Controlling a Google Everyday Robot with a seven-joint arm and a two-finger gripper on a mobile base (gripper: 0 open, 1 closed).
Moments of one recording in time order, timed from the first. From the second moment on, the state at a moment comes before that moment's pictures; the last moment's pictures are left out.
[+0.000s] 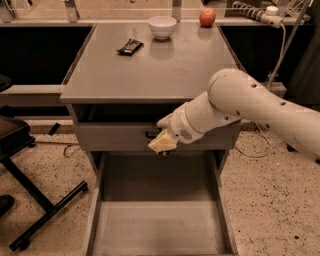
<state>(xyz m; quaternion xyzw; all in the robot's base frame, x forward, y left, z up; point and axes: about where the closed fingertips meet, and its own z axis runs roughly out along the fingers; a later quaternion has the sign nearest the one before) 0.539 -0.002 0.770 -0.57 0.74 0.20 0.29</state>
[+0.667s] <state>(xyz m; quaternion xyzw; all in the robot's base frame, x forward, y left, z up) 0.560 0.008 0.866 -0.59 0.72 0.17 0.32</state>
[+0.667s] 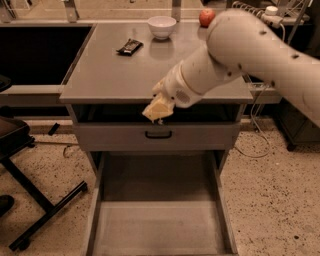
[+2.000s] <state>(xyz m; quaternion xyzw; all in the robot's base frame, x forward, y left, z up) 0.622 0.044 0.970 -0.63 0.68 0.13 0.37</state>
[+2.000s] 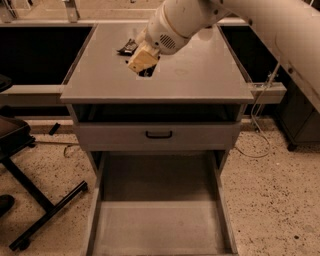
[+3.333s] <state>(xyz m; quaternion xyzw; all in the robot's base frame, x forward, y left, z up) 0.743 -0.015 0.910 -0.54 0.76 0.01 0.36</state>
